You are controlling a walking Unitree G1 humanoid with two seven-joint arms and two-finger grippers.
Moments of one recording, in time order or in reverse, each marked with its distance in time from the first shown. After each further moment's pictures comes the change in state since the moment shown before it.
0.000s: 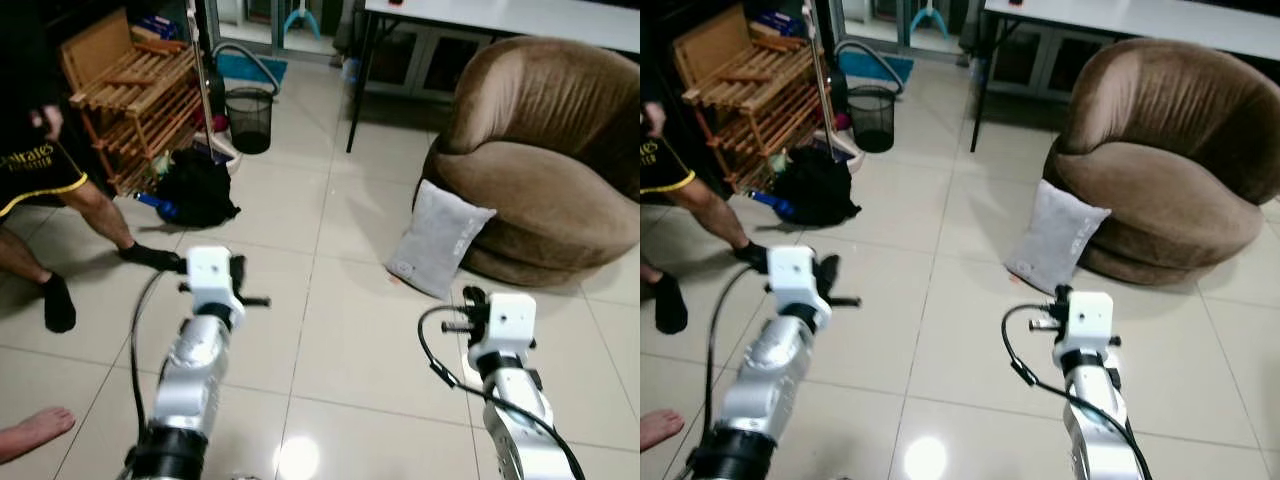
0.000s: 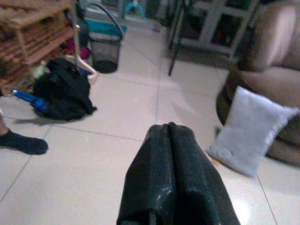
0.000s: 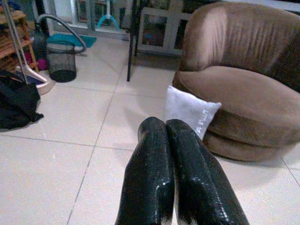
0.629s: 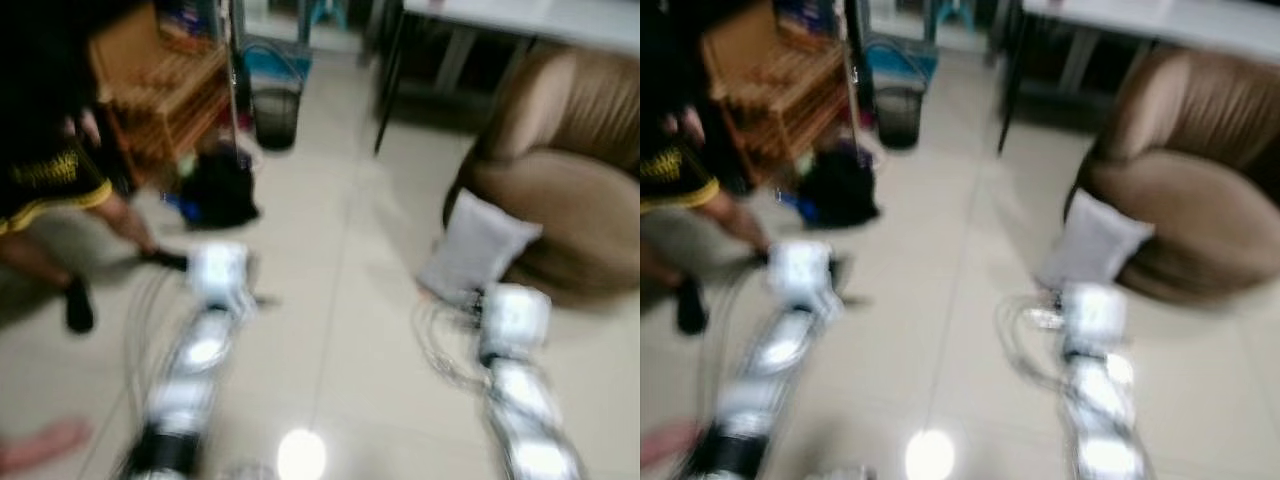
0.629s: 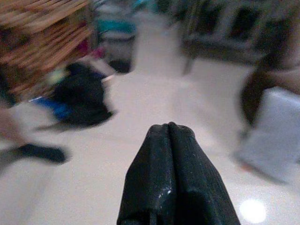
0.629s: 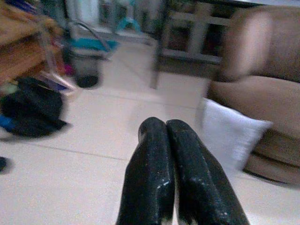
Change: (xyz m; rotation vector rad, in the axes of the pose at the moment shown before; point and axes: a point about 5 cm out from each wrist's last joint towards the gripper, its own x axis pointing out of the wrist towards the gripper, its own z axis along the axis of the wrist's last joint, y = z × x) left arm -0.003 0.015 -0.003 0.060 0.033 0.016; right arm 0.003 0.018 0.009 0.035 -0.035 0.053
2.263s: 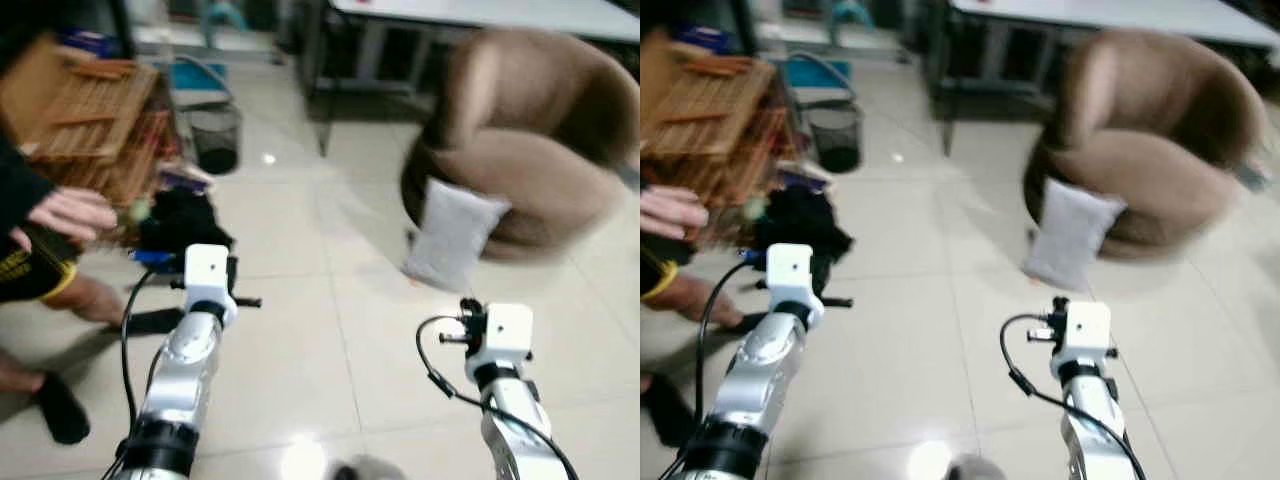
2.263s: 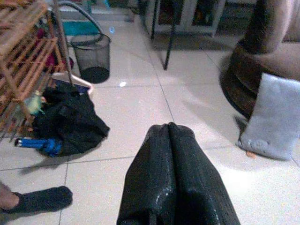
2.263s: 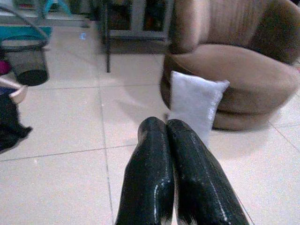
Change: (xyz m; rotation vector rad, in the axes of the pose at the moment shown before) left arm 0.006 -0.001 0.004 0.016 -0.003 0.026; right arm -0.007 -0.012 -0.013 -0.016 0.061 -0.041
